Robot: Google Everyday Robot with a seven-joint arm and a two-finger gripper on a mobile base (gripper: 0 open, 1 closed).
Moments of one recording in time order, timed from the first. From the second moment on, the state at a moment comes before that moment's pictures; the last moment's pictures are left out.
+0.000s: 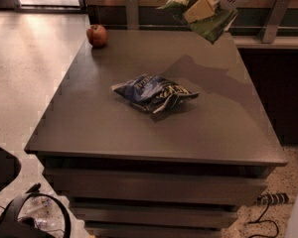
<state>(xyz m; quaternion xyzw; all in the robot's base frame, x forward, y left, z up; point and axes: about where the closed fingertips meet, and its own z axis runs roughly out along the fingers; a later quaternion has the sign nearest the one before) 0.716 -0.133 1.004 -0.46 0.77 0.09 0.43</state>
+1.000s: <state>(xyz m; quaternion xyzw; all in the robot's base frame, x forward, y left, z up) 0.747 -0.114 0.991 -0.44 0.77 0.09 0.45</state>
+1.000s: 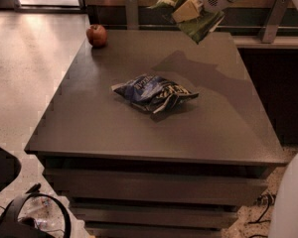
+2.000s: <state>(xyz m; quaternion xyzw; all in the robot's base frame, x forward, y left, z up) 0.839 -0.056 0.903 -0.42 0.77 0.14 0.46</state>
